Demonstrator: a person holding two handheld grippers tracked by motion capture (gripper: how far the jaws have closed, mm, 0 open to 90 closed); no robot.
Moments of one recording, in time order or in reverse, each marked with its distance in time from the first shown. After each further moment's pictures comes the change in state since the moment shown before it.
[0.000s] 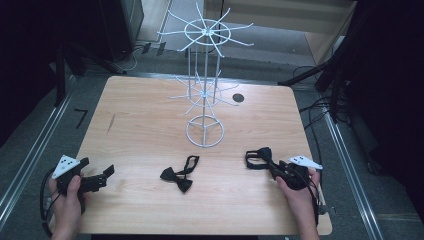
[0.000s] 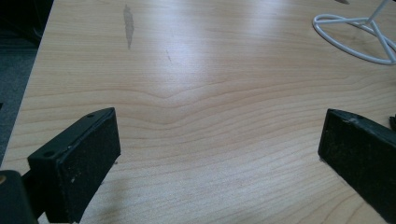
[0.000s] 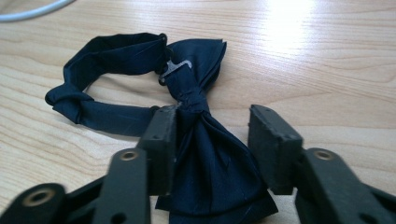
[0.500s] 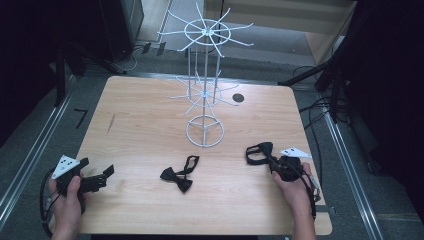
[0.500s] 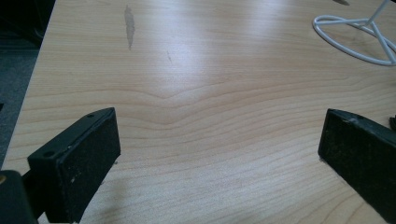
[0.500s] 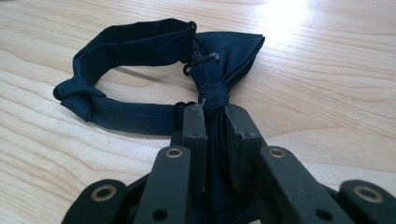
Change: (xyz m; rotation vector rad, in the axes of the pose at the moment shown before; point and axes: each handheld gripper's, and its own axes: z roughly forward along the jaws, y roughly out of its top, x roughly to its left) left arm 0.000 -0.001 0.000 -0.008 0.001 -0.004; right arm 0.010 0.023 0.016 0.087 -0.033 -0.083
